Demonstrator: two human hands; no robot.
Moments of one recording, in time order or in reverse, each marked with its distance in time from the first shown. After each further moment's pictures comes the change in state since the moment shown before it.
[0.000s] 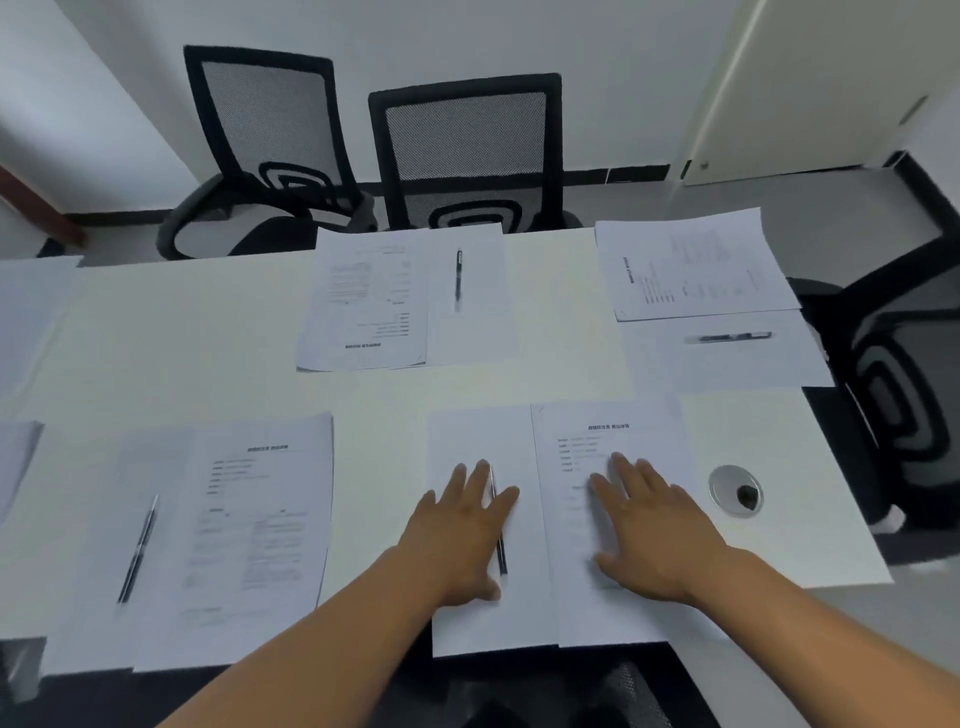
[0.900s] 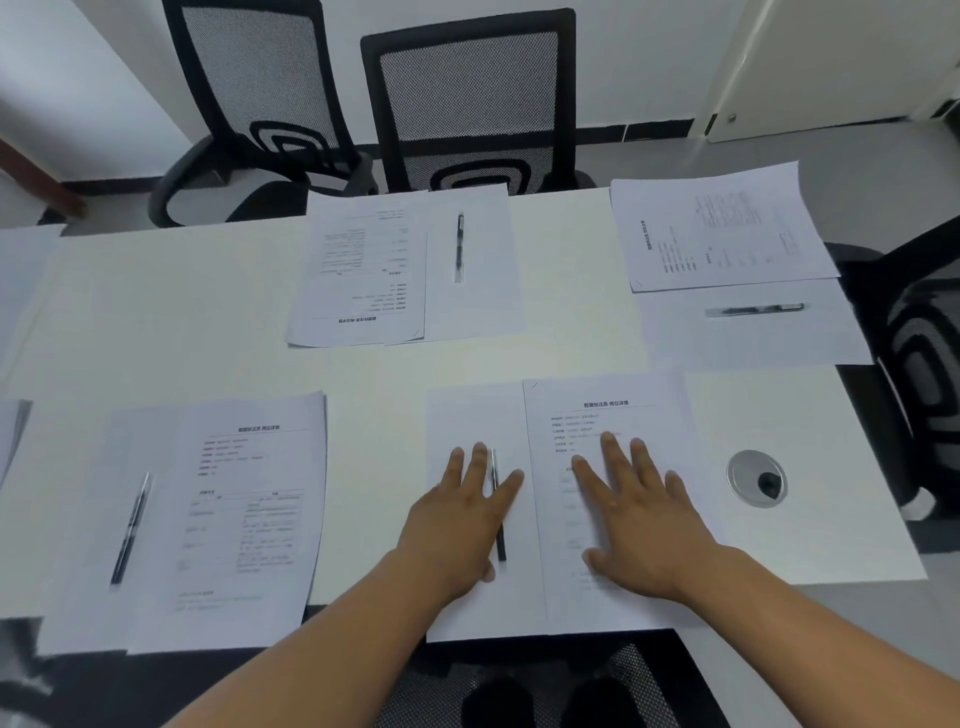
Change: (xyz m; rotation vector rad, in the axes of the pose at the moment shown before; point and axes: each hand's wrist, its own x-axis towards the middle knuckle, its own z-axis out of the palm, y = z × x) left_hand 0.015 0.002 0.021 -0.049 0.068 -0.047; right_hand 0.033 -0.003 0.035 0.043 -0.037 -0.044
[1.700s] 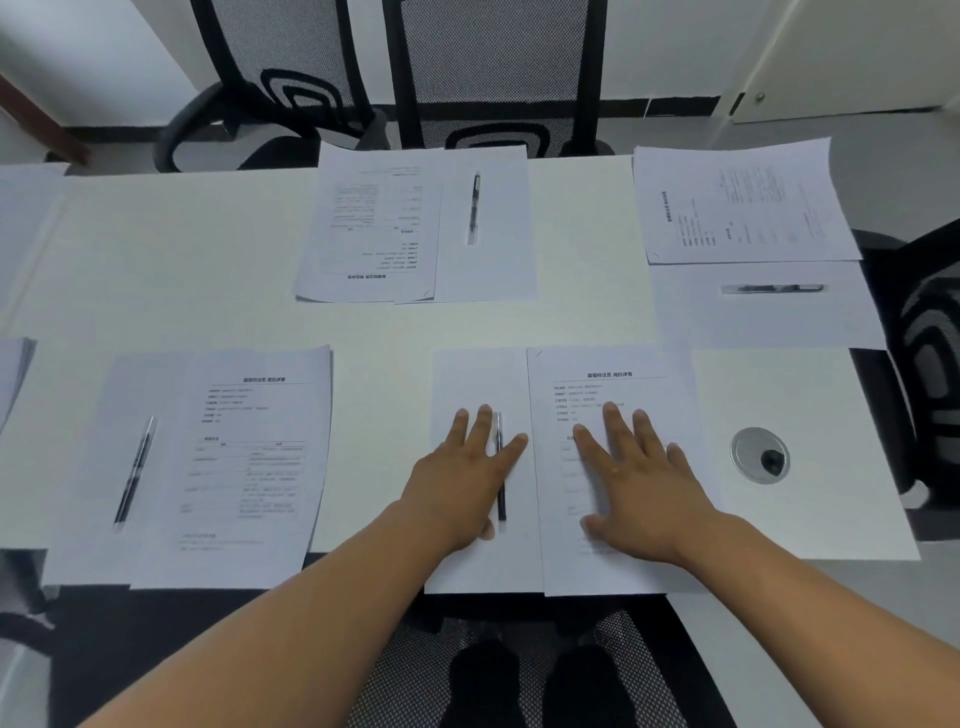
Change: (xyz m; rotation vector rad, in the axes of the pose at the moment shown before) left_hand -0.001 0.000 0.001 -0.033 0.019 -0.022; right_hand 0.000 -0.001 0.000 0.001 0.015 -0.006
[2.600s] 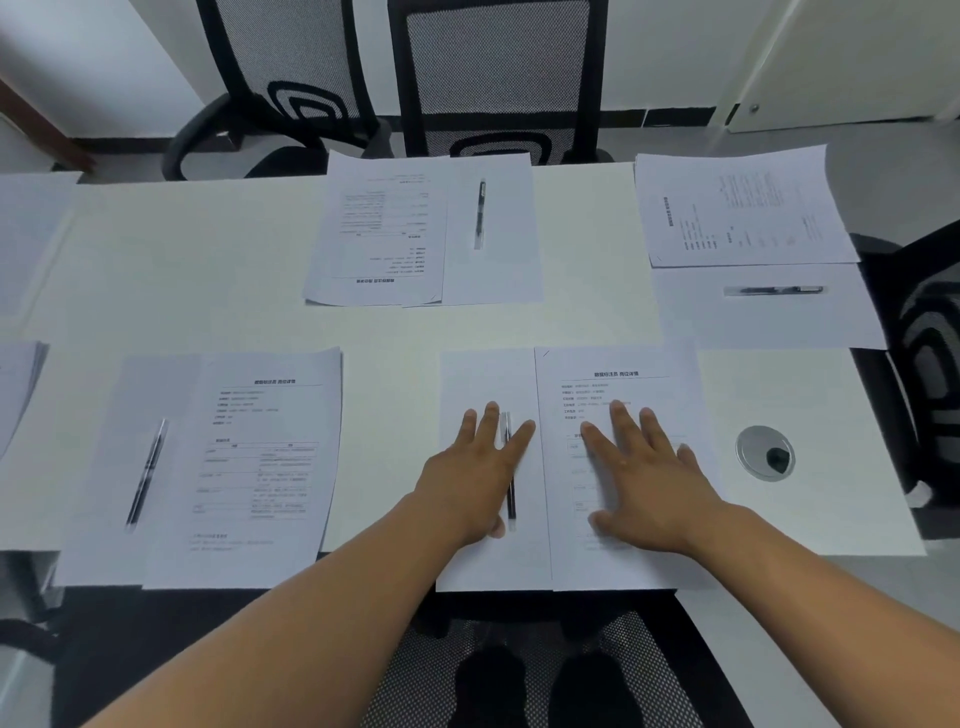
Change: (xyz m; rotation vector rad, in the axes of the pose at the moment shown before) left_hand -0.001 0.001 -0.006 -0.049 -0.021 -0.023; right_hand -0.001 -0.003 -0.008 0.039 -0.001 0.016
